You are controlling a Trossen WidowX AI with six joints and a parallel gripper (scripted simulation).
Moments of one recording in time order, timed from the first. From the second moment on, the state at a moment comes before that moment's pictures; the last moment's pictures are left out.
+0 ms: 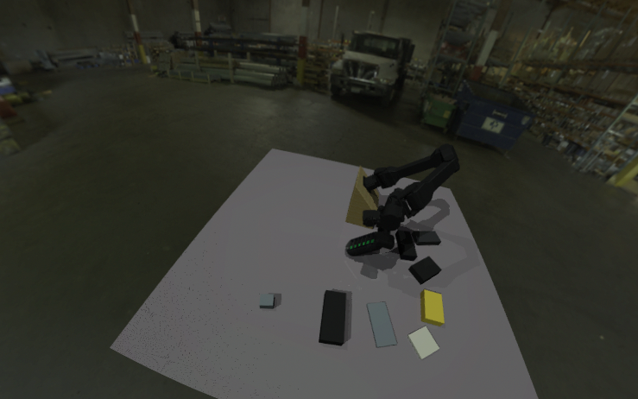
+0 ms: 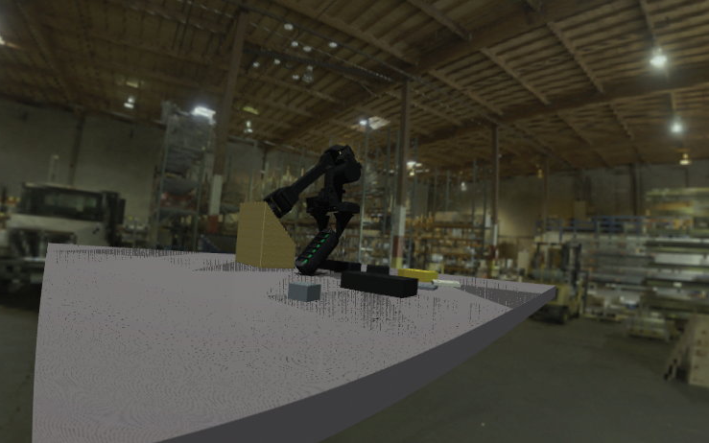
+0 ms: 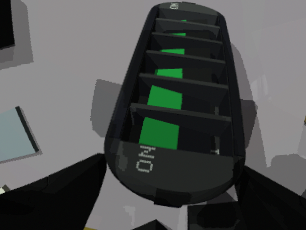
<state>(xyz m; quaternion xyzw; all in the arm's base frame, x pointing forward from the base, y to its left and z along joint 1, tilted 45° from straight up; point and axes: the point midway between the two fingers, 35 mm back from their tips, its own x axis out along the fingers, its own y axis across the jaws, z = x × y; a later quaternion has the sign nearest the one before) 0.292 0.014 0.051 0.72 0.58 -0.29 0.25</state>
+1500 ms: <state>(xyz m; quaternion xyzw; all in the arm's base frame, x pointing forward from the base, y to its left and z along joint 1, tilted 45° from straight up) 0.300 0.051 0.055 0.72 0.59 -0.28 0.25</state>
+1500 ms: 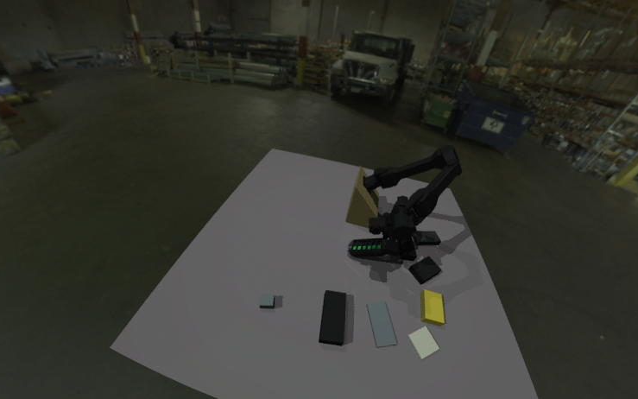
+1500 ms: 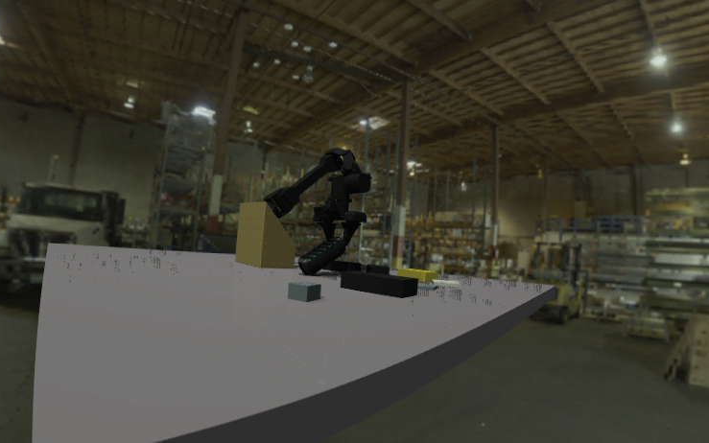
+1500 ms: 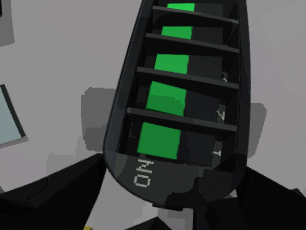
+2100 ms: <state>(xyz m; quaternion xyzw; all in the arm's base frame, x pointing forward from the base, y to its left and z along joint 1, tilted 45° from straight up) 0.303 0.065 0.054 0.72 0.59 -0.28 0.25</state>
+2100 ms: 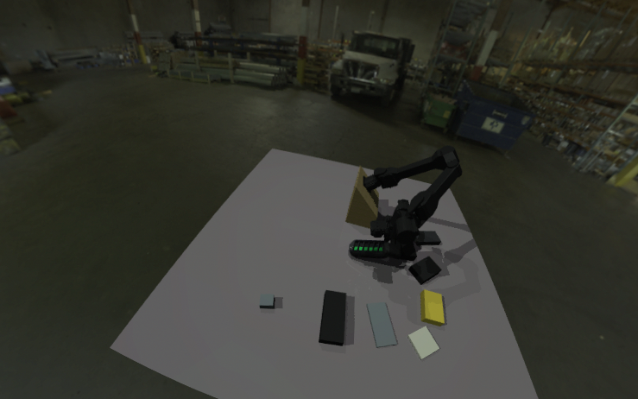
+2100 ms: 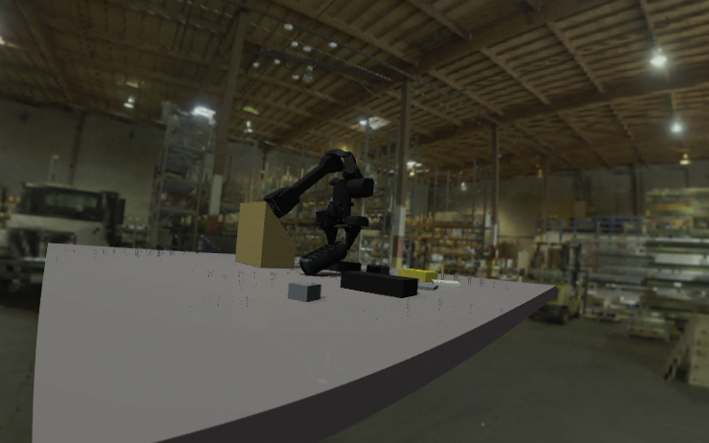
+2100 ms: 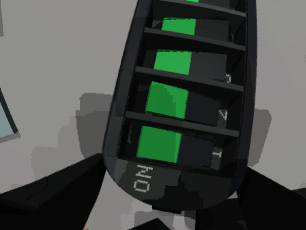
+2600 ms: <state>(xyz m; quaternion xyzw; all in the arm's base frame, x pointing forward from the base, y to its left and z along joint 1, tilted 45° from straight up) 0.305 0.077 0.052 0.72 0.59 -0.28 0.25</state>
